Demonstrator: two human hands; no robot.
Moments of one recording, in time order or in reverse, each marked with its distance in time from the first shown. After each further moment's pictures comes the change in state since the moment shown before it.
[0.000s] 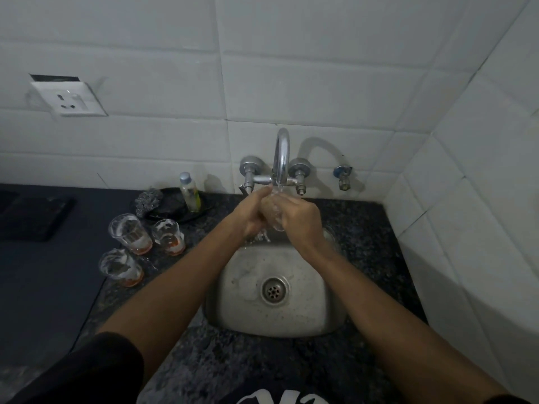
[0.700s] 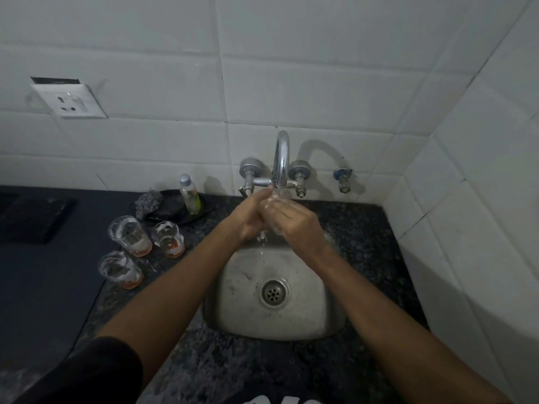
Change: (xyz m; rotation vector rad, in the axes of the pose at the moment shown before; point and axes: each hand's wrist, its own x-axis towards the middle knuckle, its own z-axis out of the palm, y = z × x) left_hand 0.002 -0.001 -0.009 0.049 -0.047 0.000; right_hand -0.009 0.011 0.006 -0.091 0.006 -0.325
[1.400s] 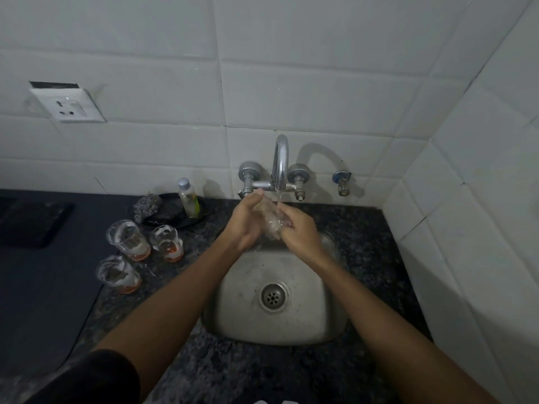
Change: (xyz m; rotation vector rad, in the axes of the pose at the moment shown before) left_hand 0.007 -0.018 -0.015 -0.221 -0.049 0.203; right_hand 0.012 -0.023 -0.026 0.645 -0.244 0.864
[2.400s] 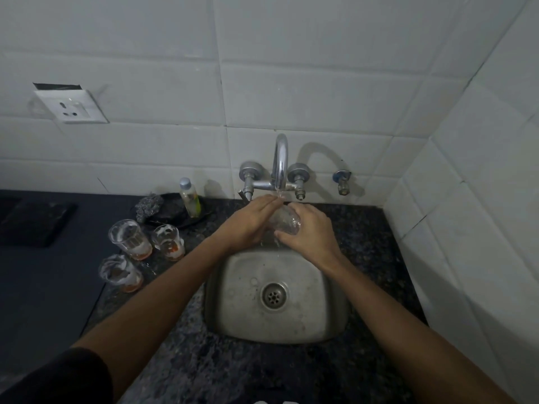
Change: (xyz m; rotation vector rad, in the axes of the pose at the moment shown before) left_hand -0.014 0.013 -0.022 1.789 -0.372 0.957; right_hand 0.000 0.016 -0.019 -0.523 0.142 -0.110
